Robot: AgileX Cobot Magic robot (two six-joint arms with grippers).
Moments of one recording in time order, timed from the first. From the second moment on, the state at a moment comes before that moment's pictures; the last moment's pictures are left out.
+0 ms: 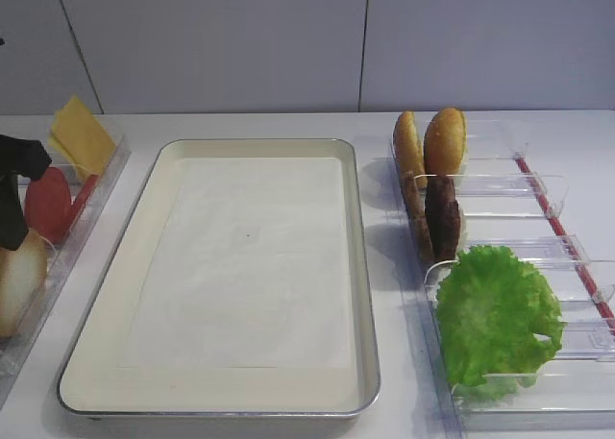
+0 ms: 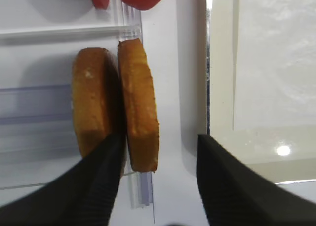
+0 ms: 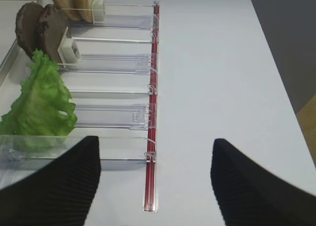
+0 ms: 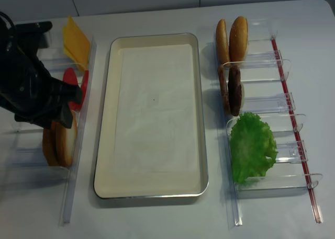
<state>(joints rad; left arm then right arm) -0.10 1.39 -1.10 -0.06 1.23 -0.06 0.00 -0.02 -0.47 0.03 1.14 -0.02</state>
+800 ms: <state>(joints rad) -0.10 1.49 -1.10 -0.06 1.23 -0.06 0.00 -0.02 -0.47 0.03 1.14 -0.02</state>
